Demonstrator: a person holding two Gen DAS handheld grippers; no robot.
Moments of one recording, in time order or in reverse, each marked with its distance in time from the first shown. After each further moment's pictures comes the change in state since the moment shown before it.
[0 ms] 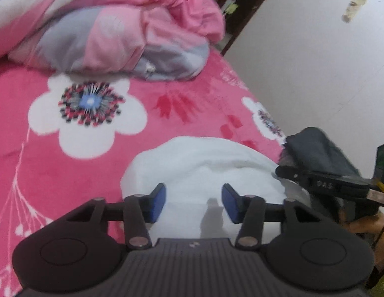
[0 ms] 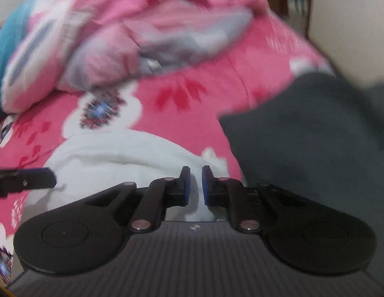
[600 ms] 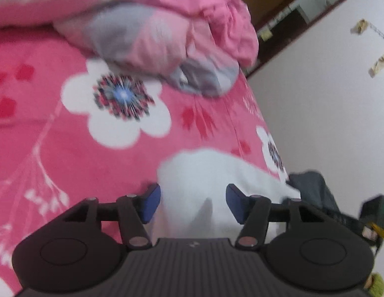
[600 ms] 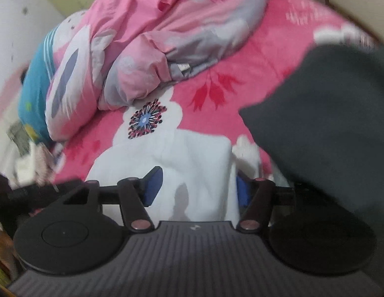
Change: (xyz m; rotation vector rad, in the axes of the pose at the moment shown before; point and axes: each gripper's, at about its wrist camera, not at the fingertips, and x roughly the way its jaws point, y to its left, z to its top) left arm -0.031 0.038 0.000 -0.291 -0.083 0.039; right arm -0.003 -0.025 0.005 0.171 0.072 0.201
